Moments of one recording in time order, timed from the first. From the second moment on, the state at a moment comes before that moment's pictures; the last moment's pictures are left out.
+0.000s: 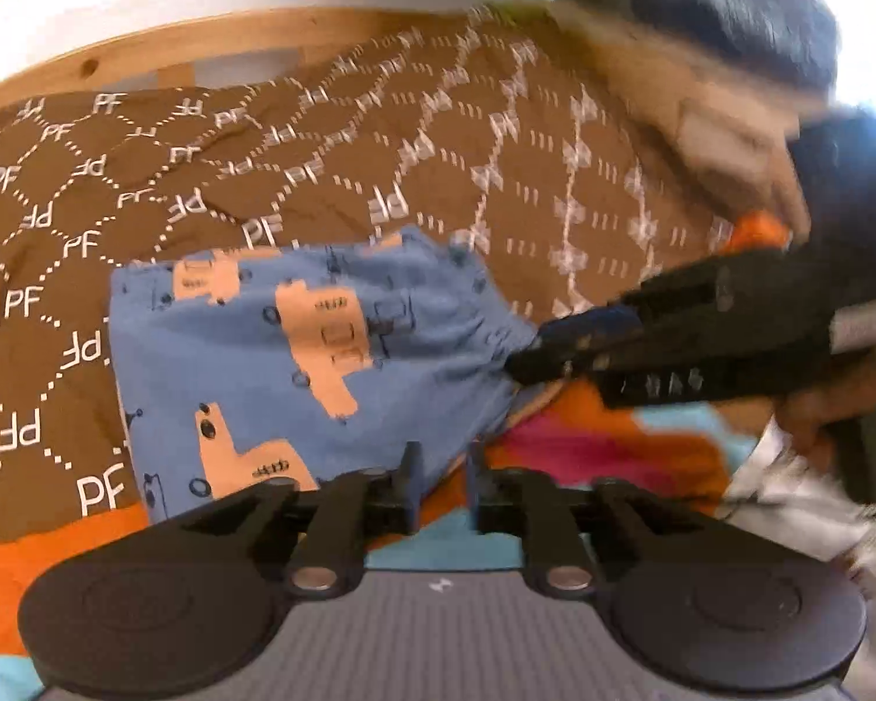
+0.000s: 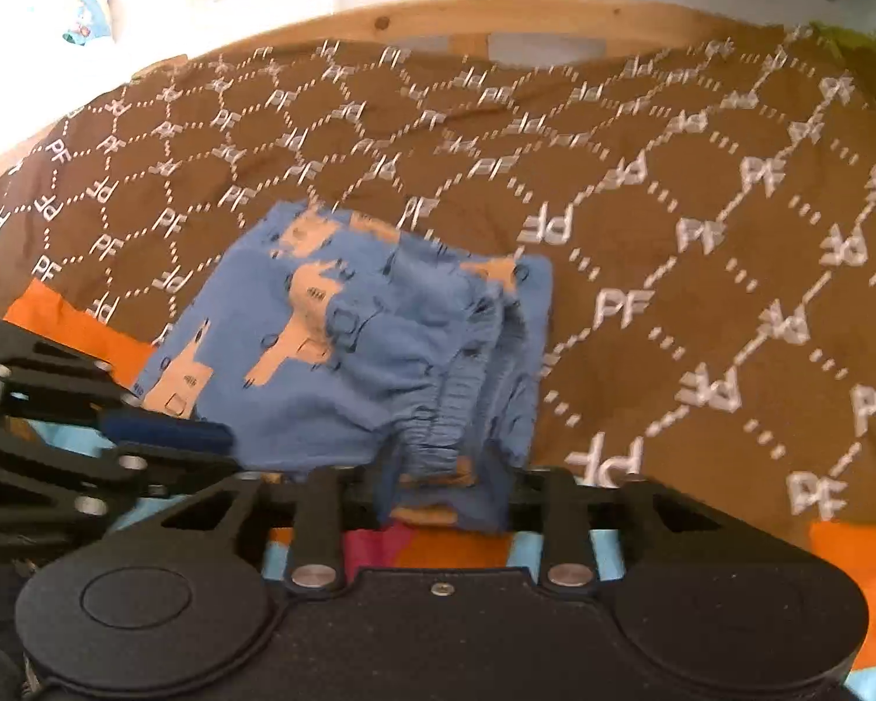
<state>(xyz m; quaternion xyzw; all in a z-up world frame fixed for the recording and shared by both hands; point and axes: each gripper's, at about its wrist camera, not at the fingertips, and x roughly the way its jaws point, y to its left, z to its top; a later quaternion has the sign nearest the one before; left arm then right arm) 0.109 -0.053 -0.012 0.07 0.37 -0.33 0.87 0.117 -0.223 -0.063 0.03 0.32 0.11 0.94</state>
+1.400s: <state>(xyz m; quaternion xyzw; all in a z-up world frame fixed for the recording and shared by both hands) 0.150 0.020 -0.039 -0.08 0.43 -0.02 0.90 0.242 -0.153 -0.077 -0.22 0.17 0.09 0.95</state>
